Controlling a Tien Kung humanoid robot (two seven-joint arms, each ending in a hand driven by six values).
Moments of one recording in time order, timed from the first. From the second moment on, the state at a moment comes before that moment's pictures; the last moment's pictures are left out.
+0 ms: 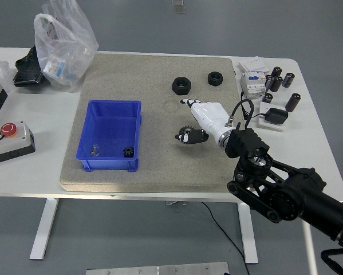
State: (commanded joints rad) left arm 0.03 0.10 -1.48 -0.18 1.26 0.18 0.12; right arm 0.63 -0.16 0.61 1.11 -2.07 -0.14 -0.35
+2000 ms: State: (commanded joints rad) left arm 0.03 0.10 -1.47 -0.18 1.25 0.18 0.12; right arm 0.85 -0.07 0.26 1.24 -2.00 -0.34 -0.25
